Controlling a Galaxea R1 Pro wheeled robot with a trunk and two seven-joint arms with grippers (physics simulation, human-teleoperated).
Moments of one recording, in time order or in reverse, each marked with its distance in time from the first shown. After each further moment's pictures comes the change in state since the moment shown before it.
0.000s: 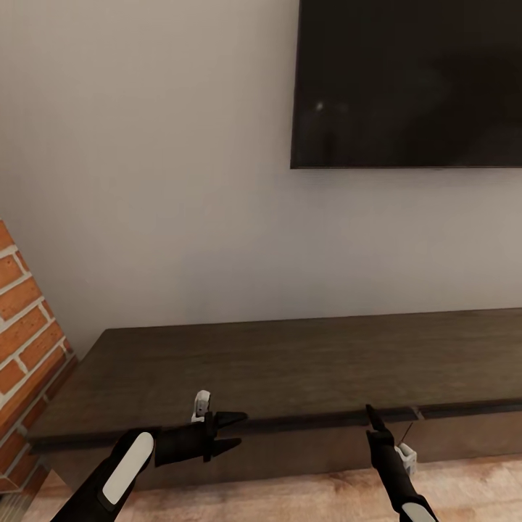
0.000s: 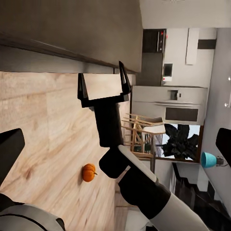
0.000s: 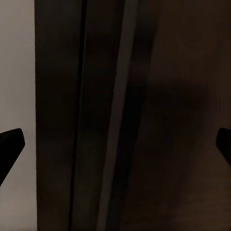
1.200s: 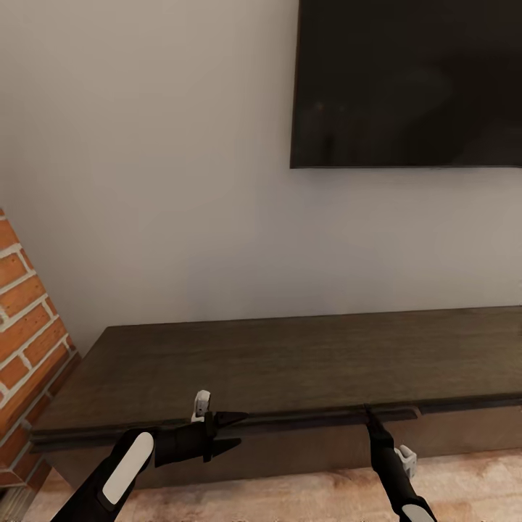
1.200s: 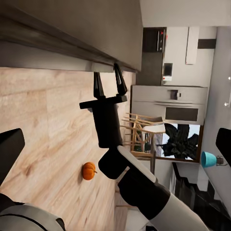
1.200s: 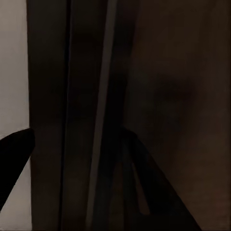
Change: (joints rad) left arm 0.000 0.000 0.000 0.000 0.000 0.000 0.000; right arm 0.000 0.000 0.001 0.009 0.005 0.000 -0.007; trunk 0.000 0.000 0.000
